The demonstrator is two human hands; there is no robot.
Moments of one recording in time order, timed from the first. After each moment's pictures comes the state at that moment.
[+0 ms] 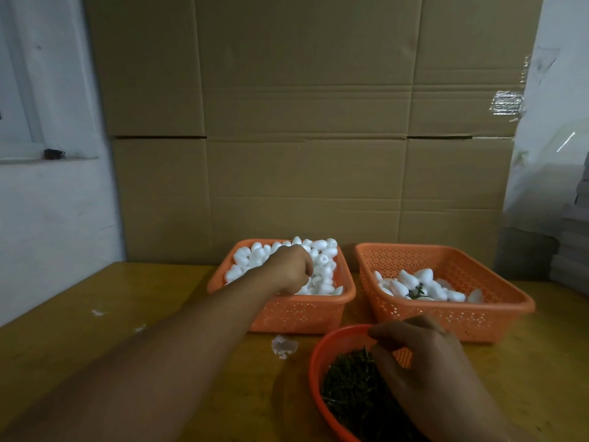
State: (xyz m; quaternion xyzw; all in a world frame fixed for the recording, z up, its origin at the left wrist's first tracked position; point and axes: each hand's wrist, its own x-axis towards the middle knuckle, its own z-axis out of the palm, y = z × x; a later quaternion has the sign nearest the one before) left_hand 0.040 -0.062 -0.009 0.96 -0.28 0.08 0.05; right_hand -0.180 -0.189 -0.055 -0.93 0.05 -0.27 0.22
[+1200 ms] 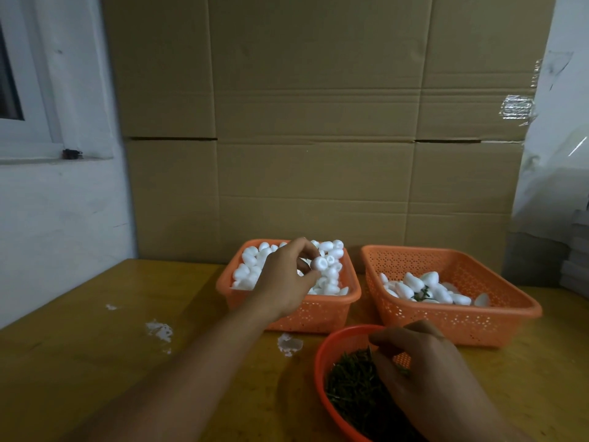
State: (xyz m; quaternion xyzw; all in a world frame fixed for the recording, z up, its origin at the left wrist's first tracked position) left_hand 0.001 -0.036 -0.030 0.78 -0.33 0.14 0.51; right_hand -0.181 -0.189 -0.059 -0.94 0.04 -0.25 0.21
